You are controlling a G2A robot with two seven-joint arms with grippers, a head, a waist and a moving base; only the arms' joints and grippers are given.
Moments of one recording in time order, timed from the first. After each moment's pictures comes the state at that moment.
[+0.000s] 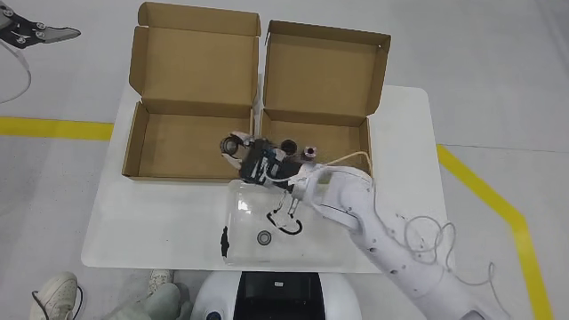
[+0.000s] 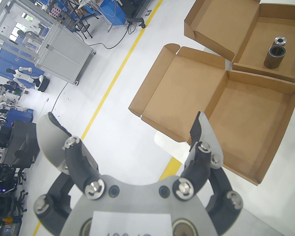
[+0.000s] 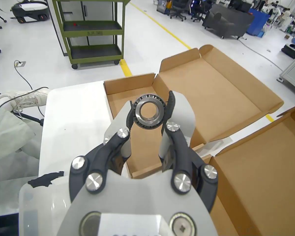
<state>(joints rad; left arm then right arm) 0.47 -0.15 -1.01 -1.52 0.83 -0.88 -0.12 -1.02 -1.36 0.74 -1.67 -1.27 -0.41 0.20</state>
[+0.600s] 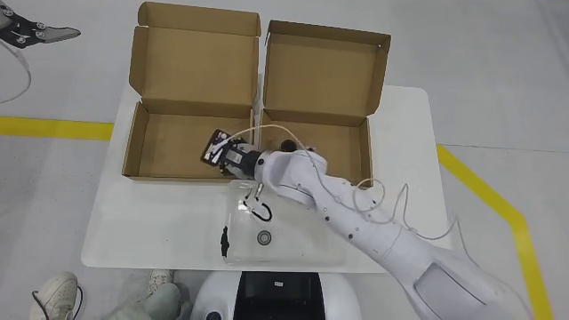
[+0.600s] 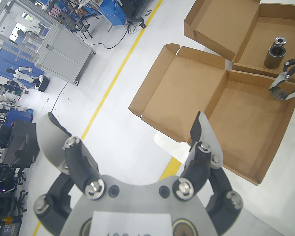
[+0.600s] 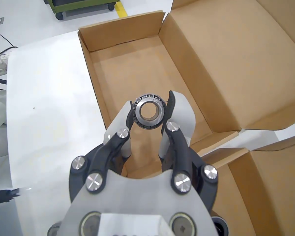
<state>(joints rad) 0.47 -0.15 -1.01 -1.52 0.83 -0.88 -0.12 -0.76 -1.53 0.51 -1.27 -1.16 -0.27 0.33</state>
